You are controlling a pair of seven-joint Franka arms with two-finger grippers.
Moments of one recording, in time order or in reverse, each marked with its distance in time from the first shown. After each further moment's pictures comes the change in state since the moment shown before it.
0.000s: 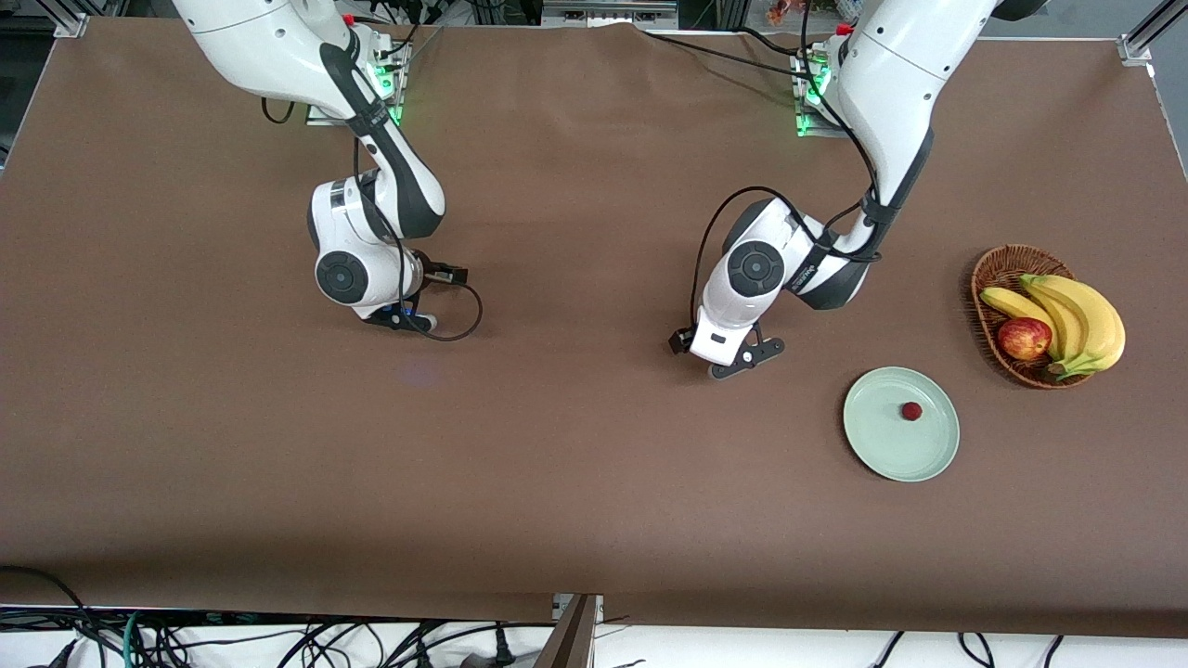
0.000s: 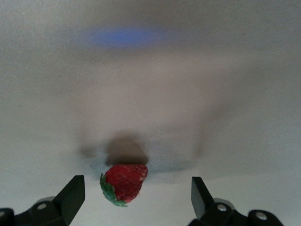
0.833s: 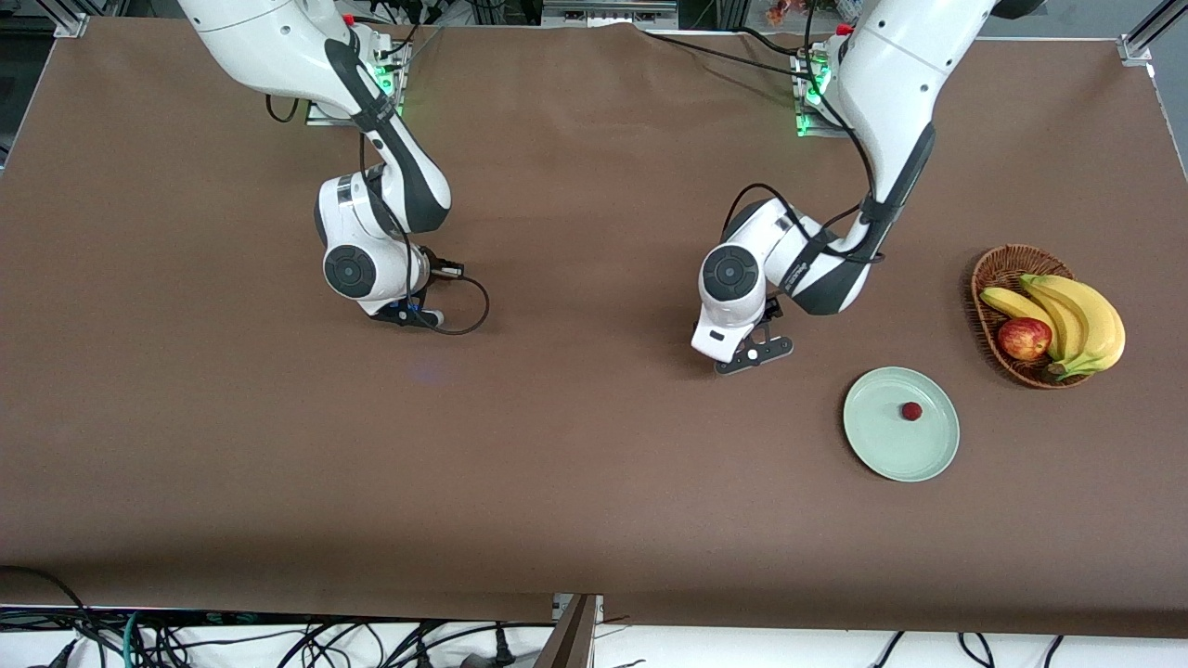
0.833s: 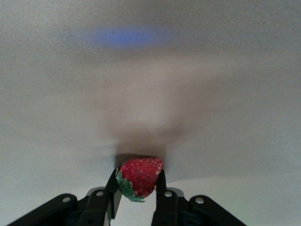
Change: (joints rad) left arm -0.002 0.030 0.008 0.038 0.216 -0.216 -0.011; right arm -0.001 -0.006 0.013 -0.006 0.000 0.005 0.001
